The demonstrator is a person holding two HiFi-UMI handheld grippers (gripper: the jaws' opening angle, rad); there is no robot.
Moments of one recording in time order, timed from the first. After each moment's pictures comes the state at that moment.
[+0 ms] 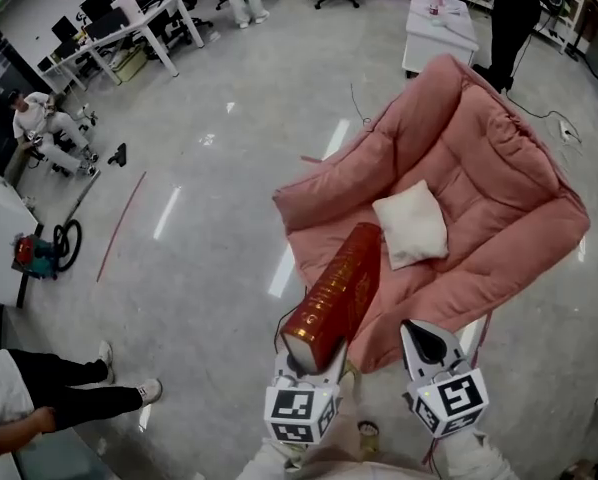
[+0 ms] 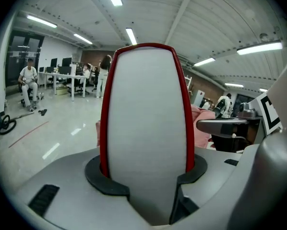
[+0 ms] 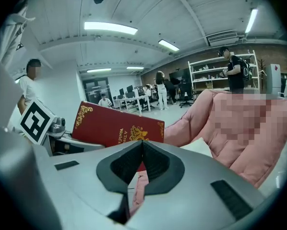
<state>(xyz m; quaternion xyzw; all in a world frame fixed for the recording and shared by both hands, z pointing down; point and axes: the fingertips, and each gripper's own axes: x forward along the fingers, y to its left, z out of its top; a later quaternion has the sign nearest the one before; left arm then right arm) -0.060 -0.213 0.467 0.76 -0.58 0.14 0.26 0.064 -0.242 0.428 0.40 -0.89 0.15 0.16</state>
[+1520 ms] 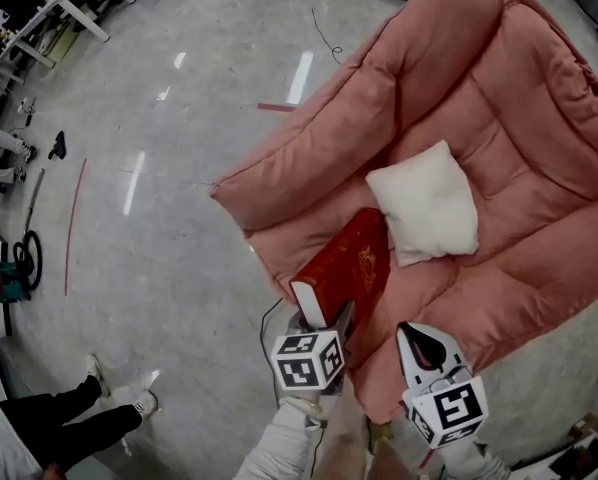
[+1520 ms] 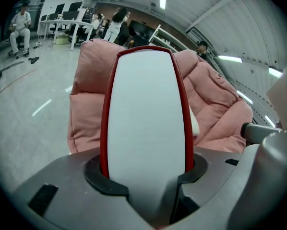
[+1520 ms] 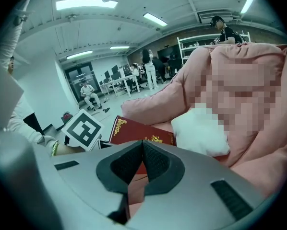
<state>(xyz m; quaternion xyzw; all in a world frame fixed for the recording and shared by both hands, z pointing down) -0.053 -0.374 0.747 0.71 -0.50 0.17 0.47 0.044 -0.351 0.621 0.43 -0.84 0.24 0.24</state>
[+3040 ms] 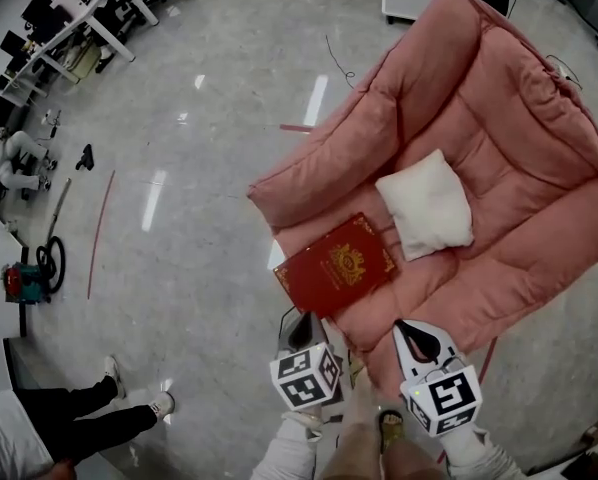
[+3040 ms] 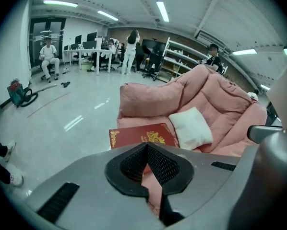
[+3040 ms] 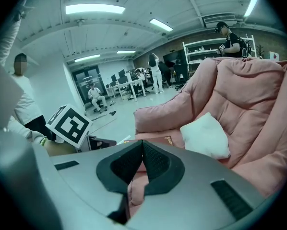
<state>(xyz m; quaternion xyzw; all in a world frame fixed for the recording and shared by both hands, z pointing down) -0.134 -0.314 0.662 0.63 -0.64 0.20 0.40 0.021 -0.309 0.567 0.41 -0.85 0.23 0.23</state>
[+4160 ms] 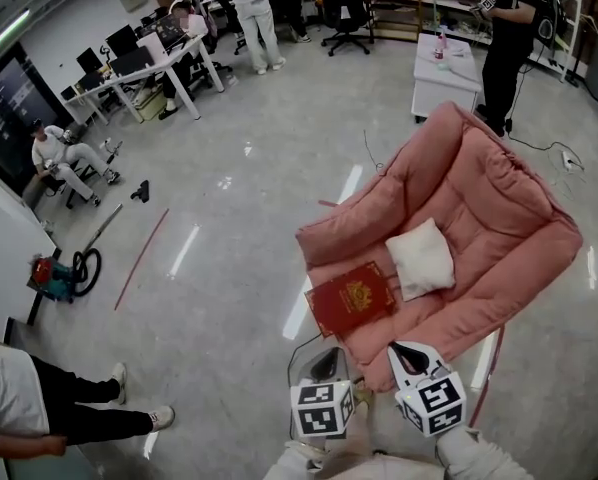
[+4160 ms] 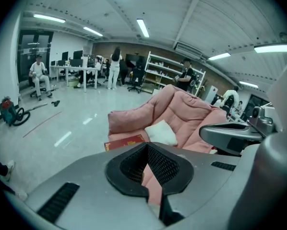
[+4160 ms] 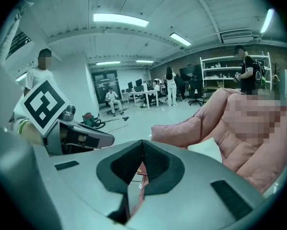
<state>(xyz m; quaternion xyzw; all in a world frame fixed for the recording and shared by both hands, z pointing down) -0.078 -0.206 0.475 0.70 -0.61 0.17 0.32 0.020 -0.221 0.438 0.36 -0.90 0.14 0.20</state>
